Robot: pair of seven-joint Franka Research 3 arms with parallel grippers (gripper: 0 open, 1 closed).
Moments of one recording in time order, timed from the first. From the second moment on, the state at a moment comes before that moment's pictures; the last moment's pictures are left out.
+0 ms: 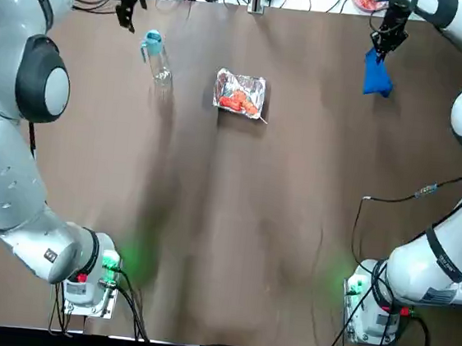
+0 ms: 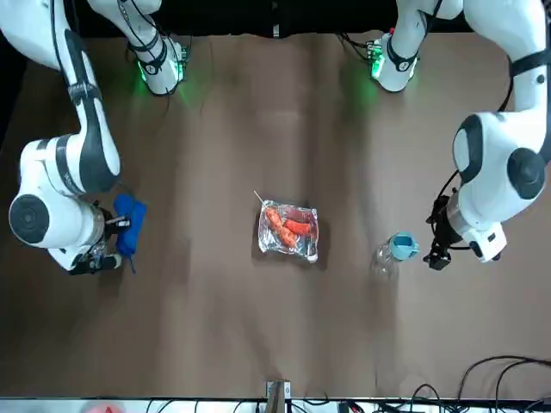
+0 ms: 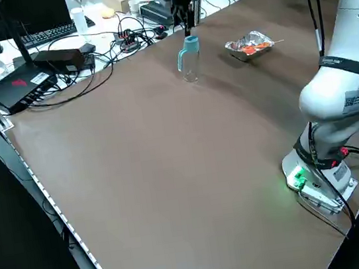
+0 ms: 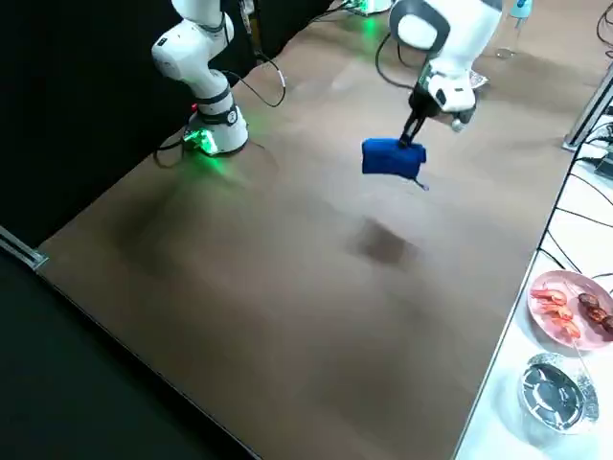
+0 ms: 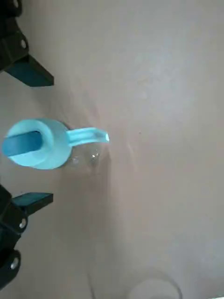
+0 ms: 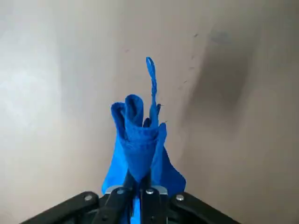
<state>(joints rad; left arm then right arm) -0.47 0.35 0.40 -1.68 -0.17 2.02 -1.30 0.01 0.45 0.10 -1.52 -0.10 1.70 0.01</state>
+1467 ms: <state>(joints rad) -0.59 0.57 0.07 -1.59 -0.12 2.08 -0.47 0.02 0.37 0.23 -1.49 0.00 1.59 0.03</state>
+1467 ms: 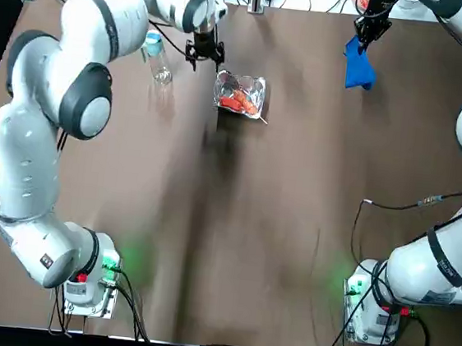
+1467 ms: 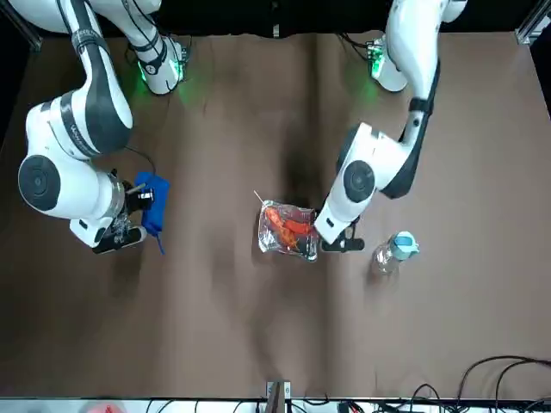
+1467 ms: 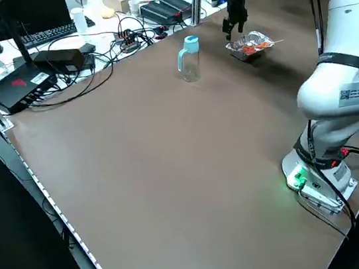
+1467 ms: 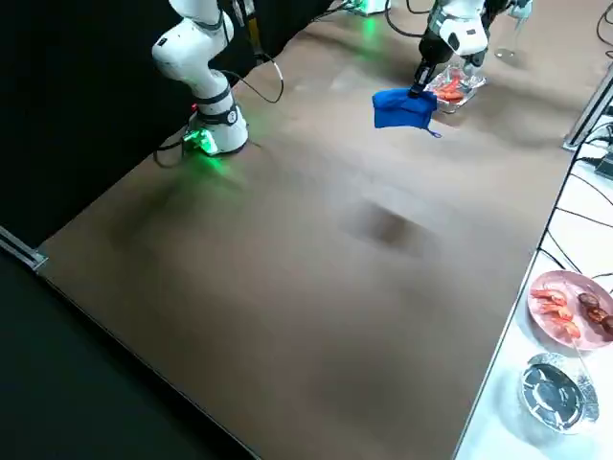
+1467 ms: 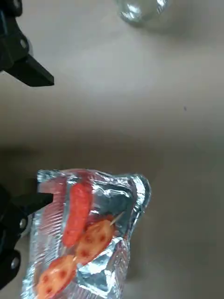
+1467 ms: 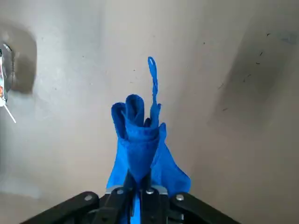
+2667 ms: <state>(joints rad) -0.61 0.74 0.02 -1.58 -0.13 2.20 -0.47 0.02 0.37 0.23 -1.49 0.00 1.58 0.03</state>
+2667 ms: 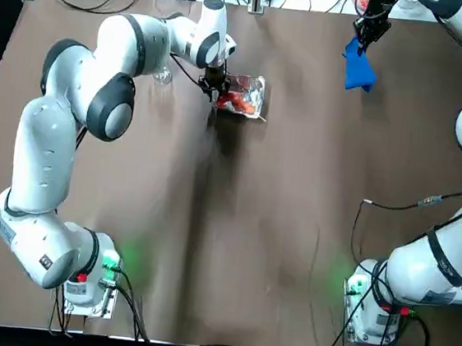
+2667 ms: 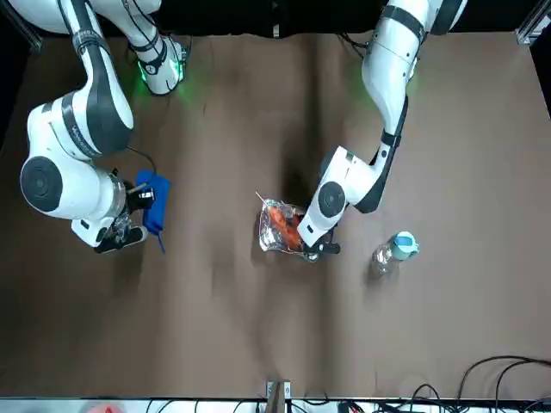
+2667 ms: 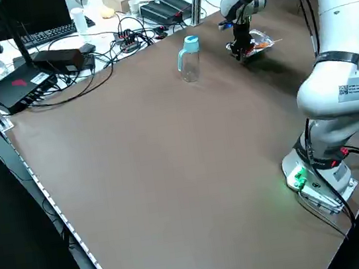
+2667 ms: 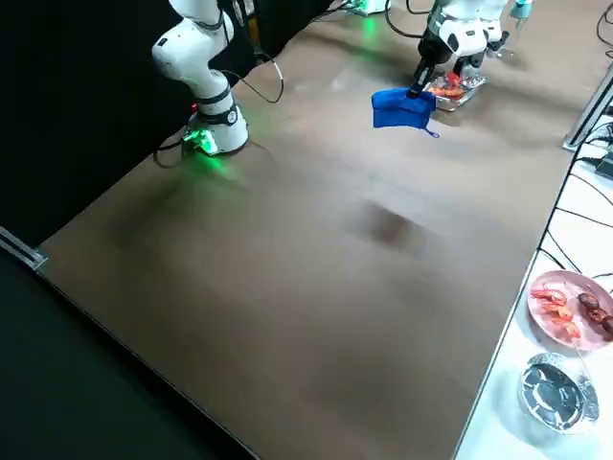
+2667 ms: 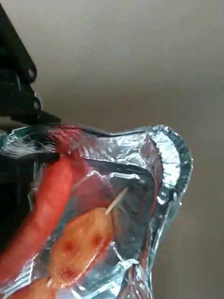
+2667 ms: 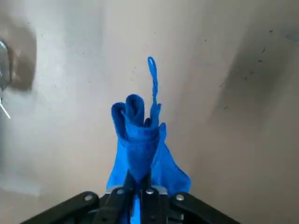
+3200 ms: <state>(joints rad) -0.61 0.74 0.02 -1.57 -0.13 2.19 -0.47 0.02 0.37 0.23 -1.49 0.00 1.58 0.03</state>
